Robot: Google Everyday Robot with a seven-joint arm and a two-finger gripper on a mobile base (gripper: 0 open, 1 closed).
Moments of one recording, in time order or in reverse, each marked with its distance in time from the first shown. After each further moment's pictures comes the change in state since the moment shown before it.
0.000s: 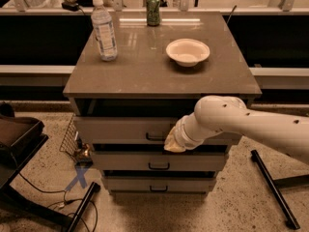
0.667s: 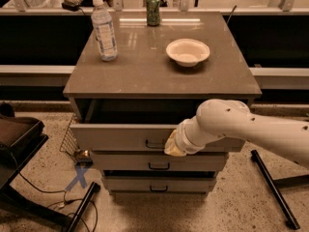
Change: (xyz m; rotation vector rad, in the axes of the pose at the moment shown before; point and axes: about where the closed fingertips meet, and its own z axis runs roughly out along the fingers) arm -0.004 0.017 -0.008 -0.002 -0.007 -0.003
